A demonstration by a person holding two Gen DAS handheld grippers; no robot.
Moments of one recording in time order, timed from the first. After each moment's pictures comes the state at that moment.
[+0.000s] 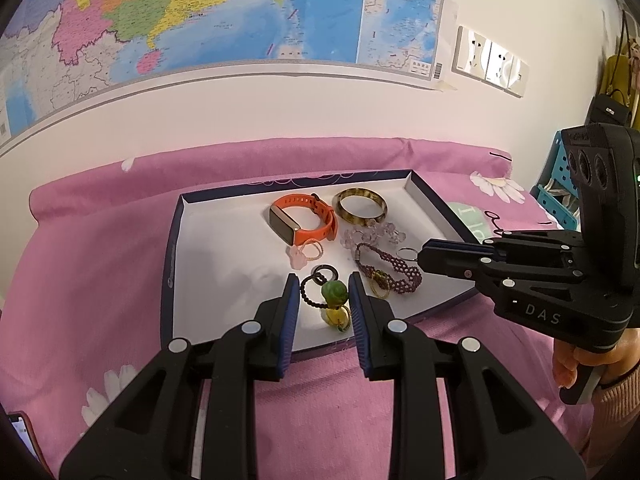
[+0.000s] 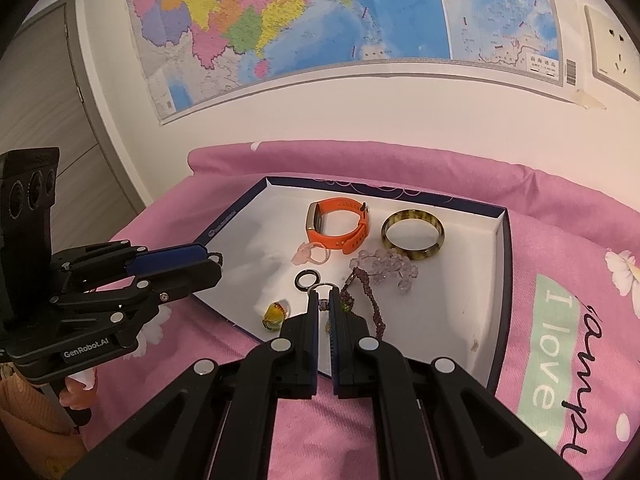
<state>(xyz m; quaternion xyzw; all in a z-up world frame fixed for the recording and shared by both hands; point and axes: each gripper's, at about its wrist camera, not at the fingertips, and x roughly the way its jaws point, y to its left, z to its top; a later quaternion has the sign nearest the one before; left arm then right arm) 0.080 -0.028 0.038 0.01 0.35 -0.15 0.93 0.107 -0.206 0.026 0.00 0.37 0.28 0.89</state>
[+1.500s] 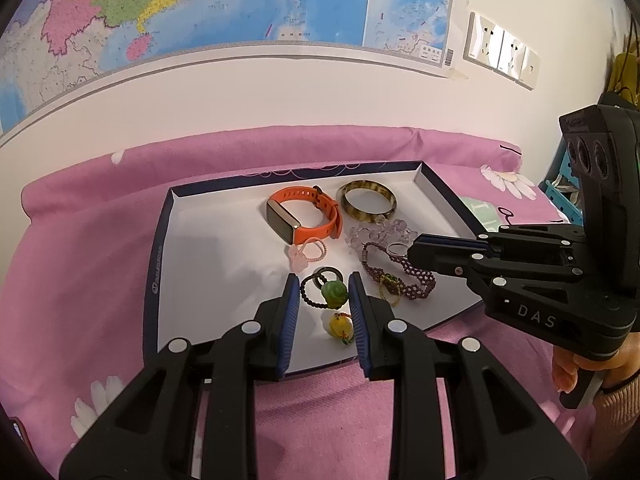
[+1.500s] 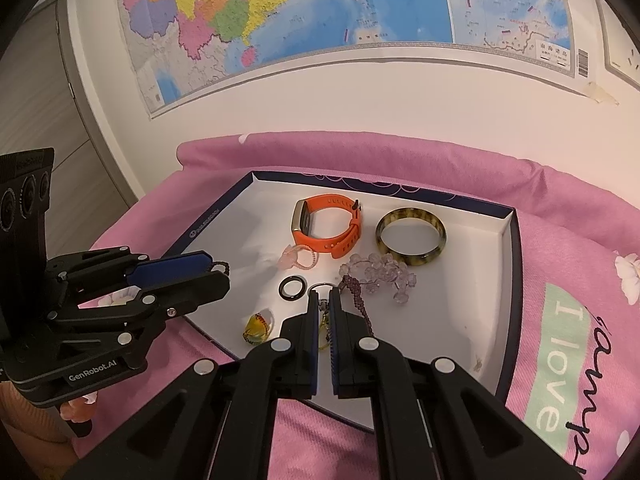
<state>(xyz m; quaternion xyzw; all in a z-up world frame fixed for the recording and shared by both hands) 0.099 -0.036 0.026 0.01 0.37 -0.14 0.92 0.128 -0.200 0.021 0.00 0.39 0.27 0.88</state>
